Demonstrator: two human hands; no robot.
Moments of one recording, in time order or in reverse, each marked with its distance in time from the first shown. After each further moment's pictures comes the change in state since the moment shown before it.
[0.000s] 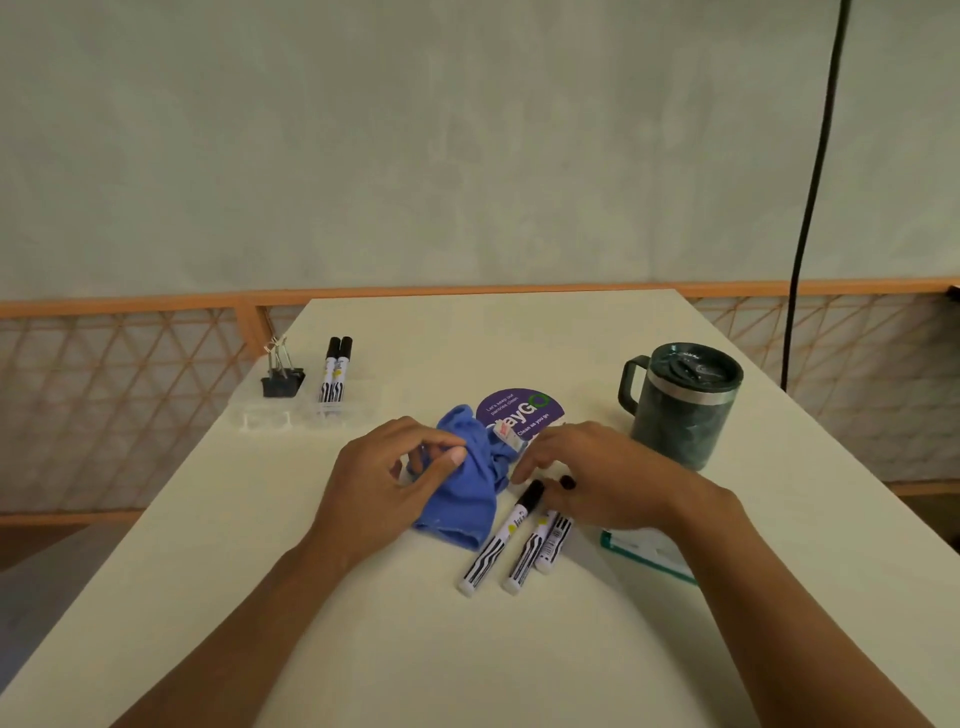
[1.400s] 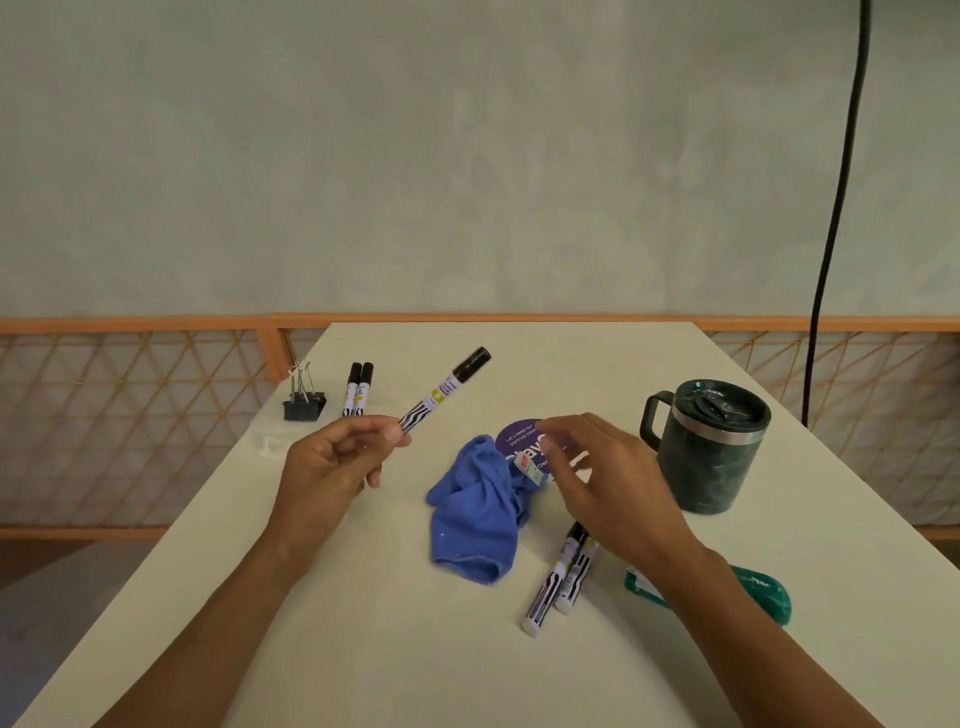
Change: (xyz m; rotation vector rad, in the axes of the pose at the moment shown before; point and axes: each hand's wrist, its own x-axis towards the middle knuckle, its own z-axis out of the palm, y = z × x) left_hand 0.016 -0.008 -0.054 -0.505 0.181 -0.470; right_hand 0.014 -0.021 0.017 0.193 0.633 0.154
